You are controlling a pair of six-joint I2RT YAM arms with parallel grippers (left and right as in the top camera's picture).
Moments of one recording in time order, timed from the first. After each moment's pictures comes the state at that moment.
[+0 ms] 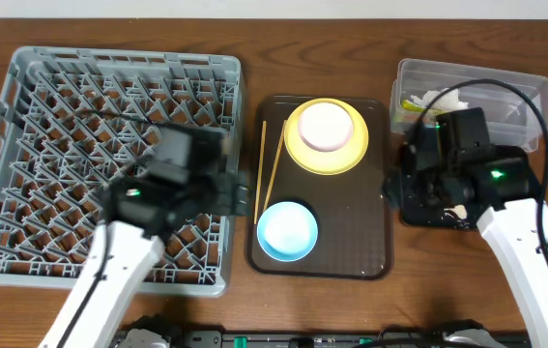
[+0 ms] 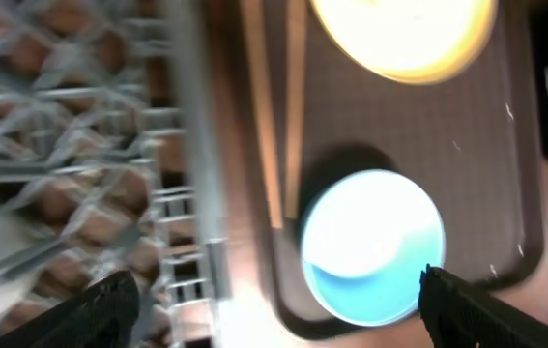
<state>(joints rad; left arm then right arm) -0.38 1.22 1.08 -0.95 0.16 -0.26 0.16 1.29 1.10 -1.03 -0.19 0.16</state>
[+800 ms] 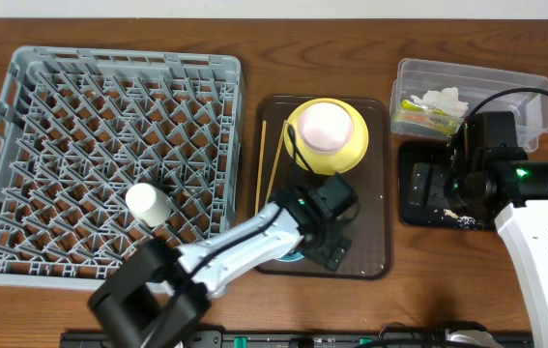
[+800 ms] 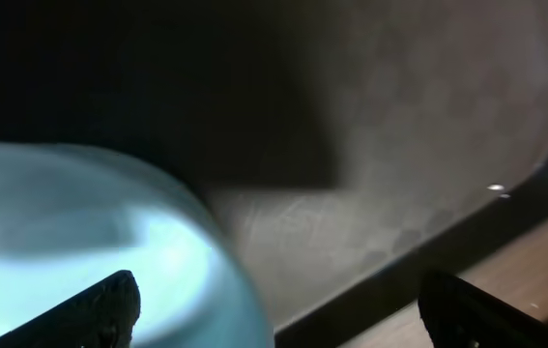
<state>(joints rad) -0.92 1.74 1.08 -0.71 0.15 -0.38 0.04 1.28 1.10 -1.11 -0.04 0.28</state>
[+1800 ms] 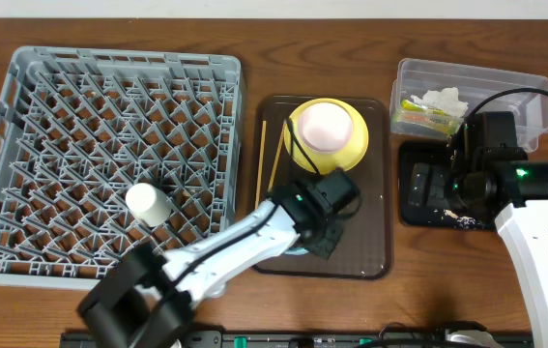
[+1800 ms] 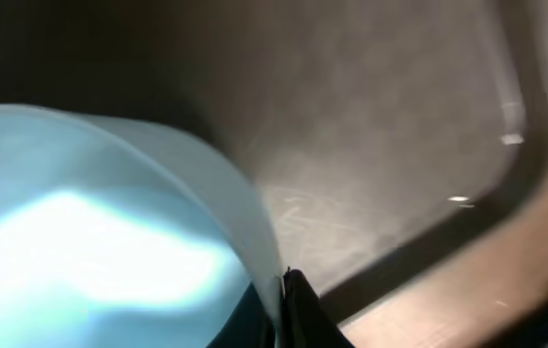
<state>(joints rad) -0.90 1.68 1.14 -0.77 0.13 -0.37 0.04 1.28 1.10 -1.11 -0.04 0.28</state>
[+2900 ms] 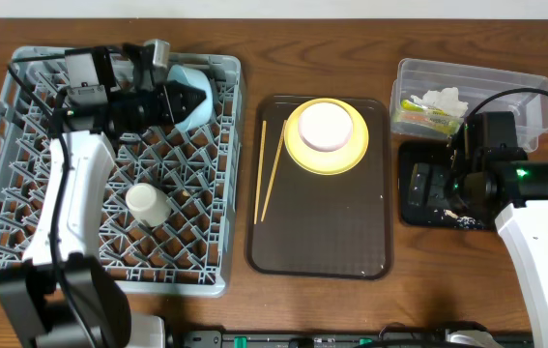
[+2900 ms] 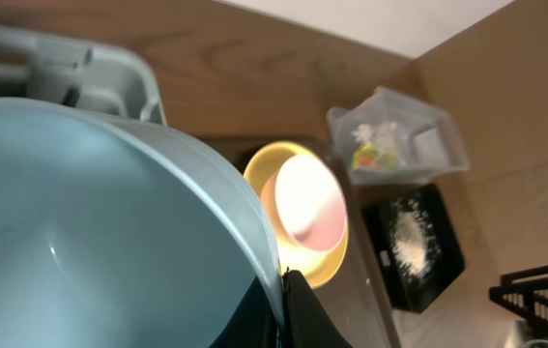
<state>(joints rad) 0.14 1.62 1.30 -0.54 0.89 -0.11 0.04 1.28 1.10 -1.11 -0.04 0.28</state>
